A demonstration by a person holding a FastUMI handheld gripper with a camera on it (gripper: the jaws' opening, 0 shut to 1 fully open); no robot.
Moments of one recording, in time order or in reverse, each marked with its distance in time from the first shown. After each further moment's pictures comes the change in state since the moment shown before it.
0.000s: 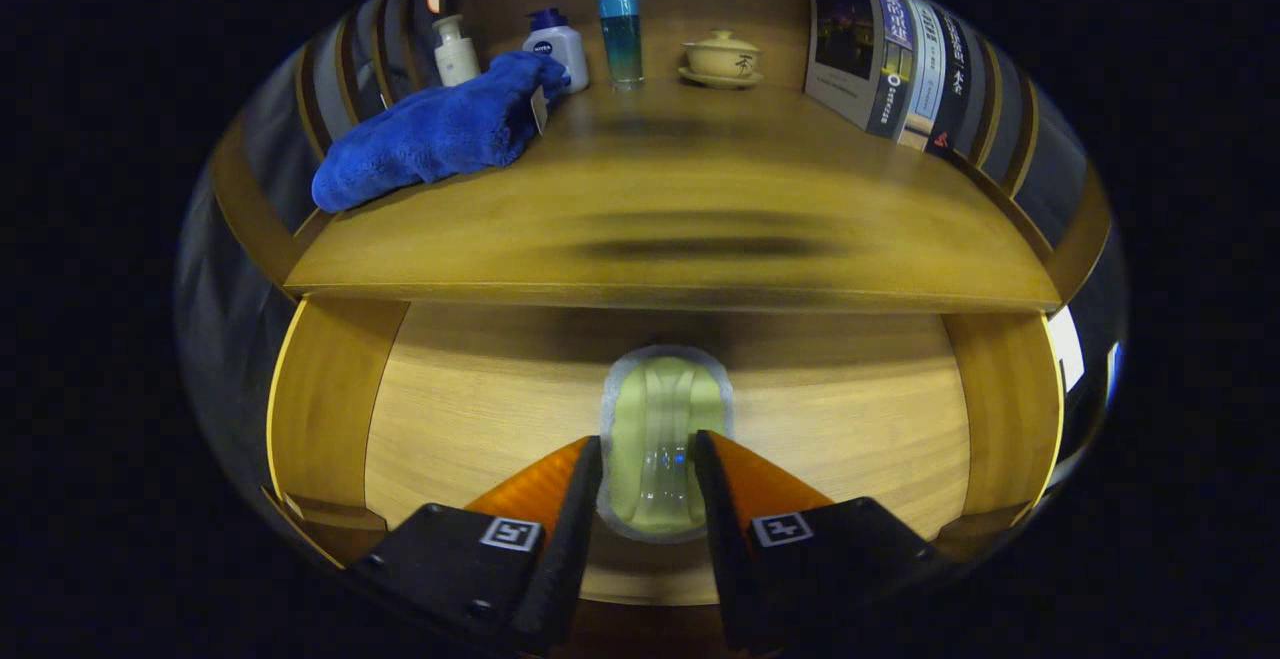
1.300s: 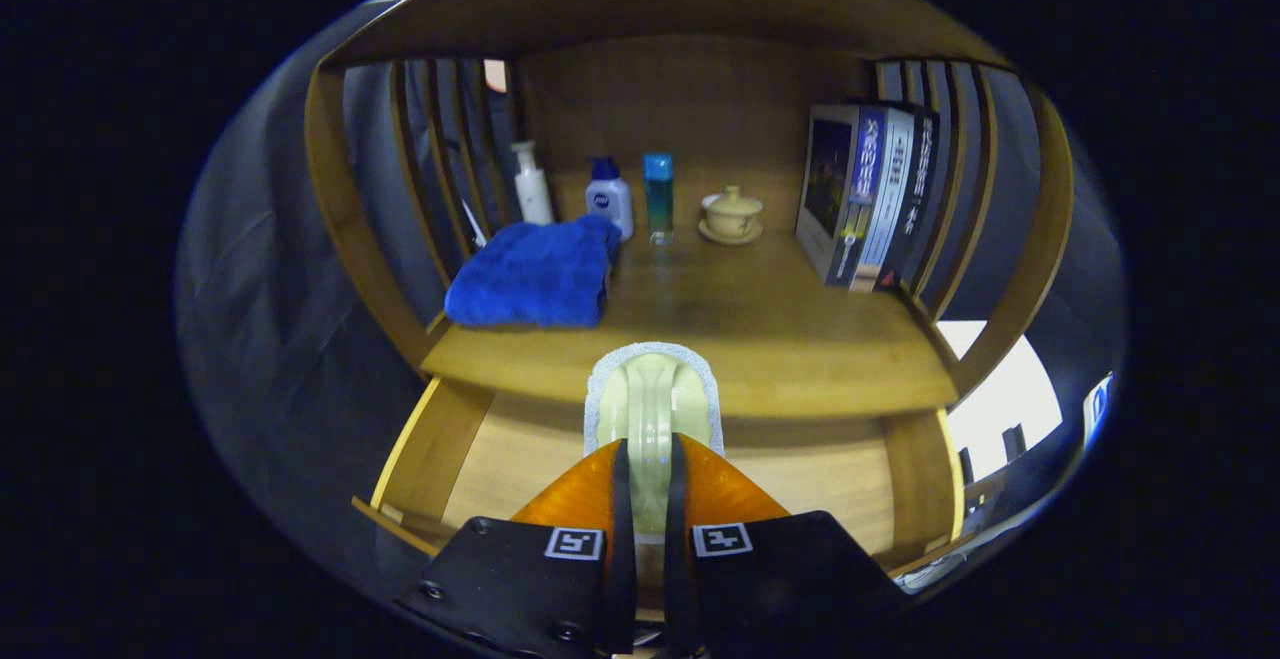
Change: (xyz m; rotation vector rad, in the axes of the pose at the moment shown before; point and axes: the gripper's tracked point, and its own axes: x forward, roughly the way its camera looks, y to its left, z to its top) arm -0.143 0.014 0.095 -0.083 -0.342 0.047
